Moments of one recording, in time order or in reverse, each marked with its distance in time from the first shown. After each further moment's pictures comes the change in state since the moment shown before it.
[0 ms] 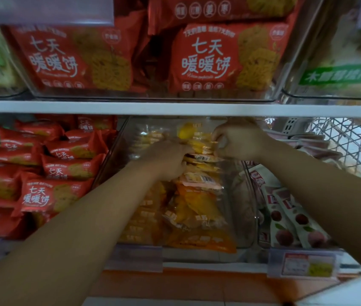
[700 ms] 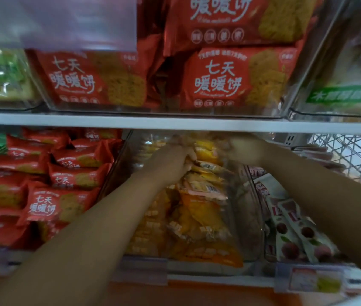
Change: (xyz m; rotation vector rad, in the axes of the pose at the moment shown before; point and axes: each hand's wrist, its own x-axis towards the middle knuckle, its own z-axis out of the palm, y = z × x) left_hand 0.000 -0.010 0.002 -0.240 0.193 -0.025; right_hand 0.028 0.000 0.002 0.080 -0.277 0.049
